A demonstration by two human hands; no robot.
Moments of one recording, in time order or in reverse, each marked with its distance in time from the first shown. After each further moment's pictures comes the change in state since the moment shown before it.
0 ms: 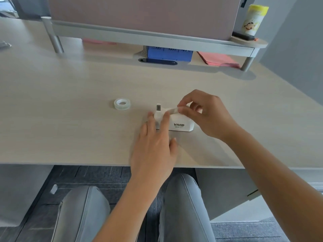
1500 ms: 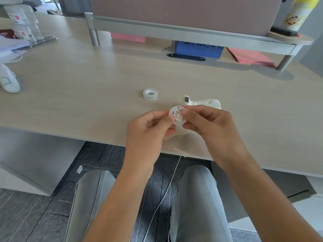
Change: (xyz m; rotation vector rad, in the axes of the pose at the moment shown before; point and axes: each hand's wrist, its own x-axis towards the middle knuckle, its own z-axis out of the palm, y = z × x) left_hand -0.022 -0.034 -0.054 -1.325 0.191 -0.510; right_hand -0.043 -0.076 0.052 0.878 0.025 0.410
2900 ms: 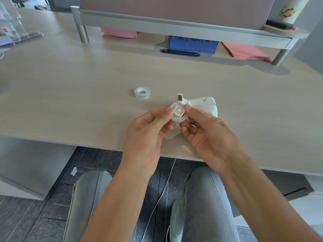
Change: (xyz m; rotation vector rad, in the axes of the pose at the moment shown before) left_hand 0.019 -0.014 0.017 -0.346 -0.127 -0.130; right_hand 0.007 0.009 -0.004 0.538 0.019 0.300
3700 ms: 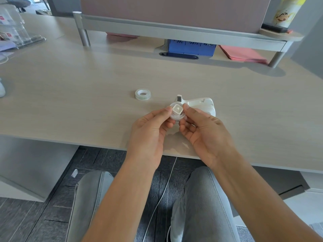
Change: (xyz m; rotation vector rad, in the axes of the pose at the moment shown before) left_hand 0.002 0.002 0.009 -0.075 0.070 -0.053; right_hand 0.003 0.006 0.003 0.040 0.077 -0.056
